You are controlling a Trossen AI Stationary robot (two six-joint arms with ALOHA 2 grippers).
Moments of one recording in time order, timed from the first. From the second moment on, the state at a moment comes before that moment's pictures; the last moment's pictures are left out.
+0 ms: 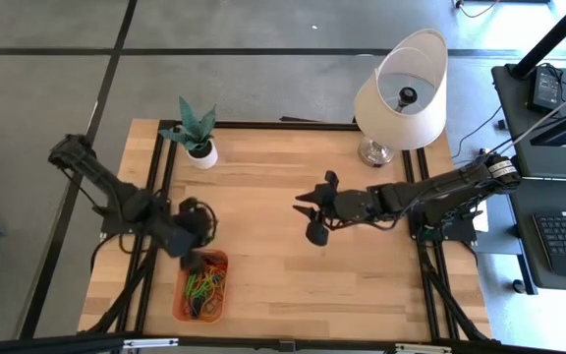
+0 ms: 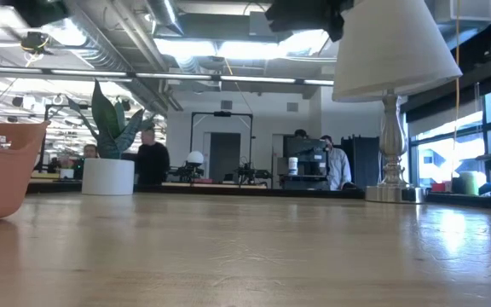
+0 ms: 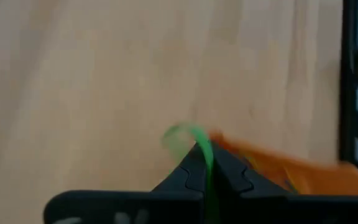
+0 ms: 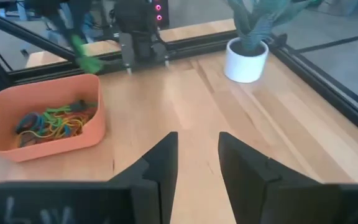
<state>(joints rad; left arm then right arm) -0.61 1.08 1.00 -0.95 -0.36 -0.78 0.24 1.43 1.08 -0.12 0.46 0.28</state>
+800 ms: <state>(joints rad) -0.78 1.38 0.96 -0.91 -0.06 -1.19 0.20 1.43 1.08 -0.12 0.46 0.35</state>
